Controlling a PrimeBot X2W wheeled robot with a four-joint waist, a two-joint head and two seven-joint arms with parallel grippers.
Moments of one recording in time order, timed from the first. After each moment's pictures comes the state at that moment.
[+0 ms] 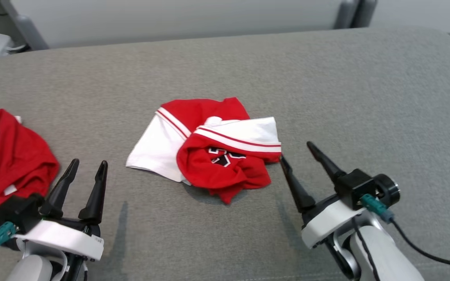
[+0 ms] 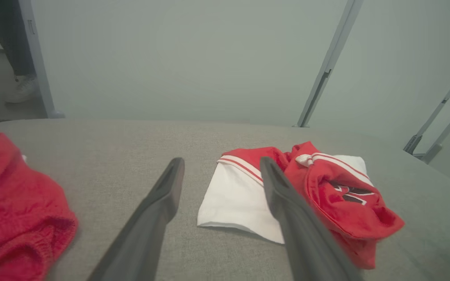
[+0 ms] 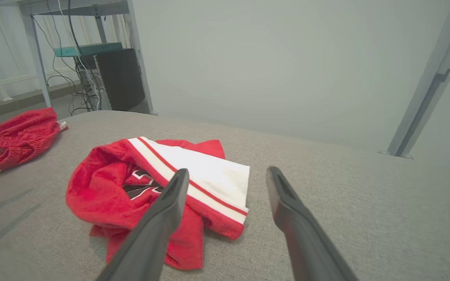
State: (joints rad) left arm -0.17 0.35 -0.22 0.26 -0.60 -0.12 -0.25; right arm -0.37 -0.06 0.39 0.41 0.16 0.13 -0.25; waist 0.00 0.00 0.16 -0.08
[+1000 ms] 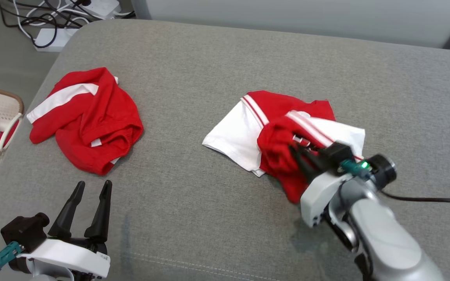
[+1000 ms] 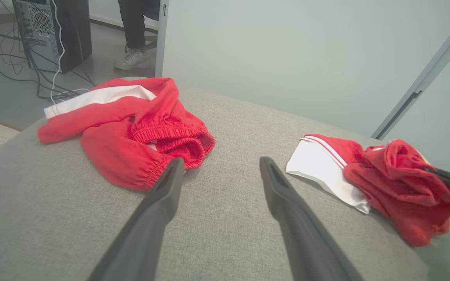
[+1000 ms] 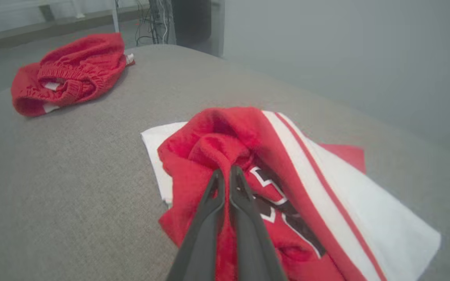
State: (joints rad) left arm -0.09 0.30 -0.19 0.27 -0.65 -0.12 -0.25; right arm -0.50 -0.06 0.46 0.57 0.12 0.13 -0.01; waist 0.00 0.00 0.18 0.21
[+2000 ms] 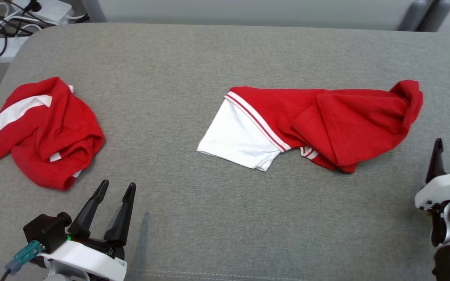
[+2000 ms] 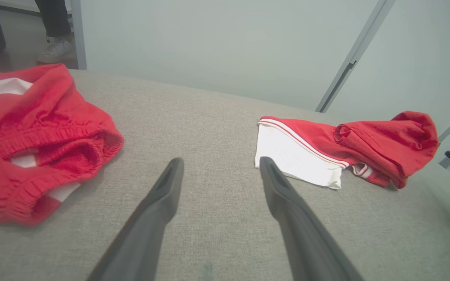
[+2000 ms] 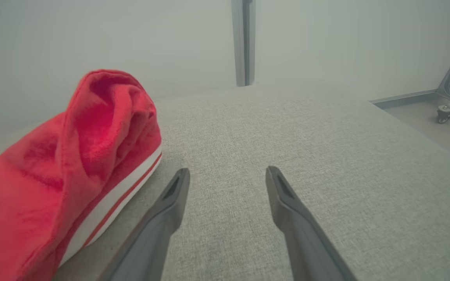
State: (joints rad) left arm -0.09 0.31 -0.29 0.20 -0.63 -0.12 -0.25; right arm -0.53 -0.05 -0.45 0.78 -0.04 0.13 -0.23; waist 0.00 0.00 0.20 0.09
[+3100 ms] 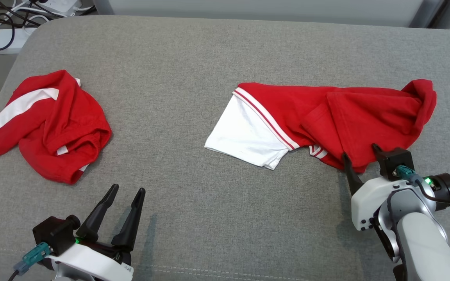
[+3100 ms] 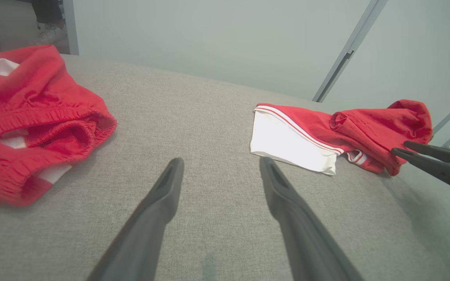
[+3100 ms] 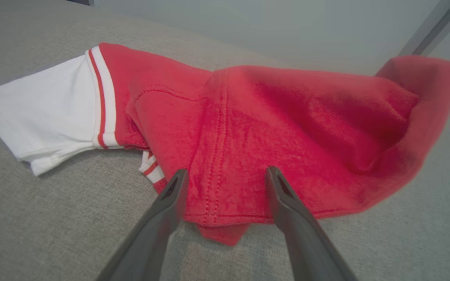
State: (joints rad) left arm -0.09 0.33 -0.34 0.19 -0.65 -0.12 -0.25; right arm -0.37 -0.06 0.06 0.44 -0.10 0.13 0.07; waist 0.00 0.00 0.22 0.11
